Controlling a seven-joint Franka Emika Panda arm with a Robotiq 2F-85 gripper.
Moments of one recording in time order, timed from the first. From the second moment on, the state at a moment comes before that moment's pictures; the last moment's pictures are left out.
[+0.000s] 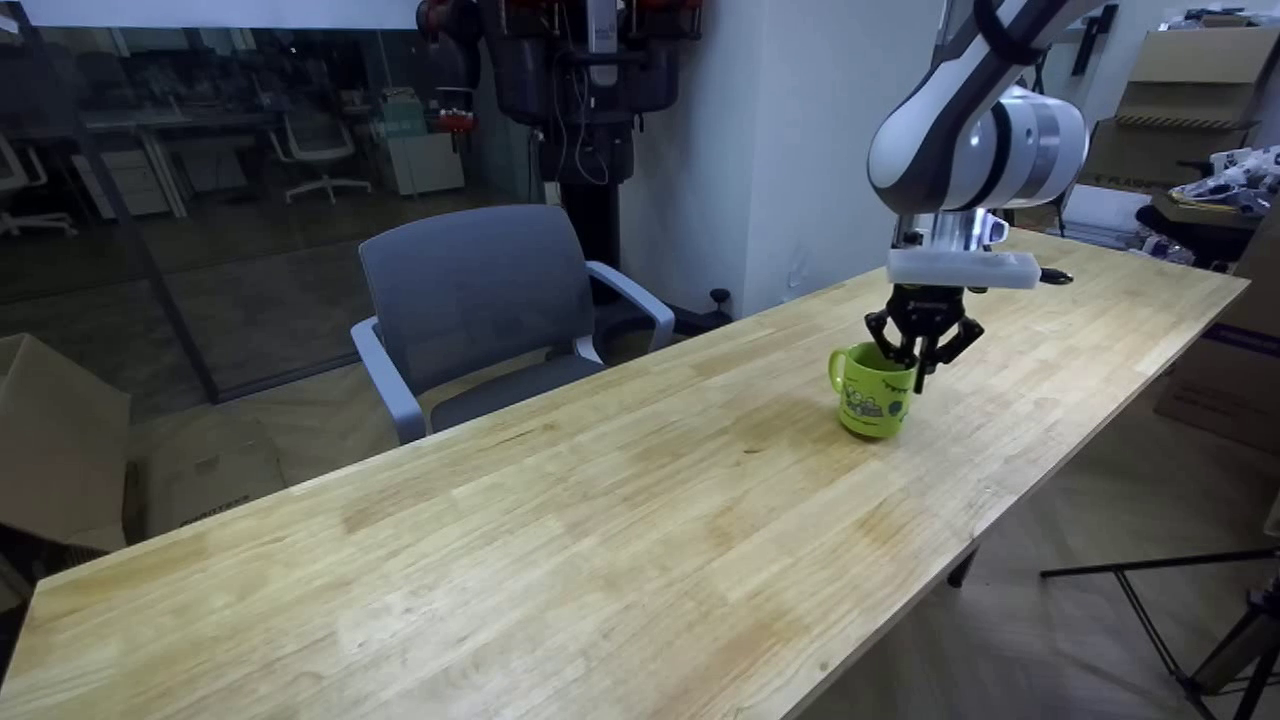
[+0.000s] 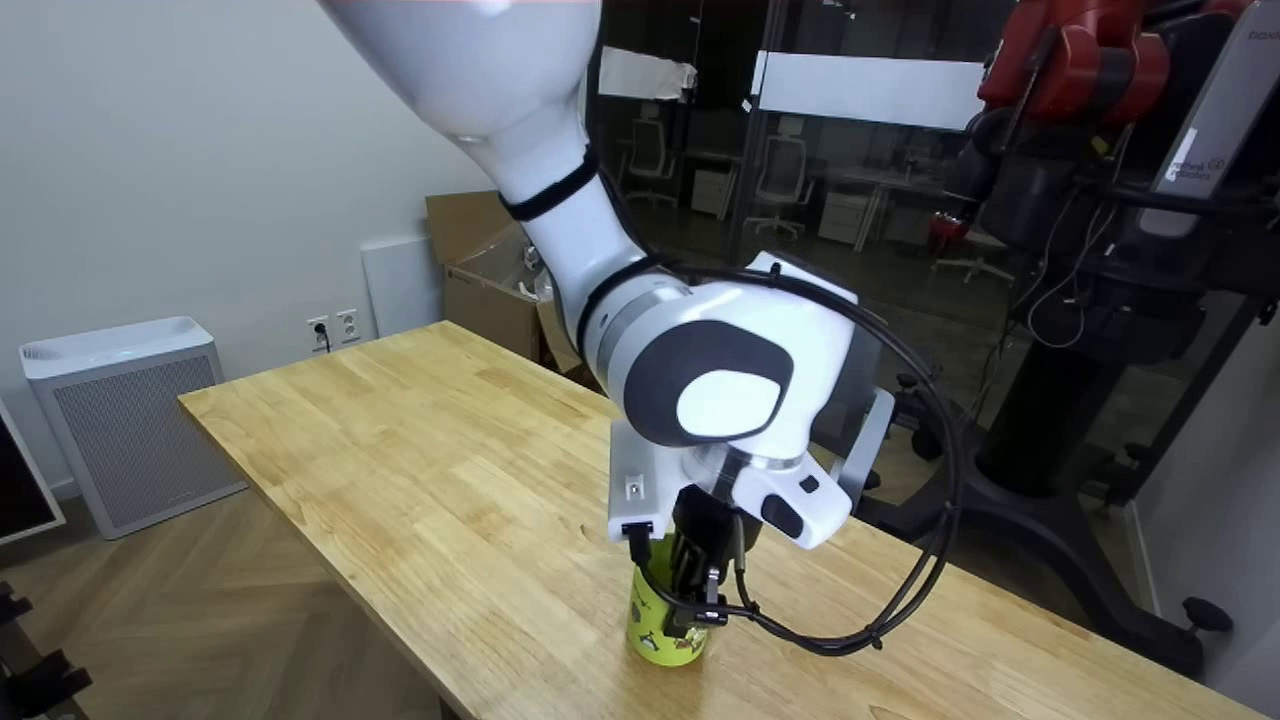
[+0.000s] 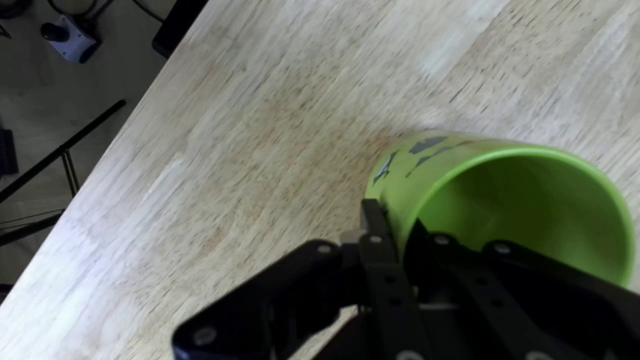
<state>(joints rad) -0.19 0.66 -0.20 -1.93 0.24 2.43 0.39</state>
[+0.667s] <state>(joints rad) -0.19 0.68 -0.21 -1.89 0.26 2.41 0.45</state>
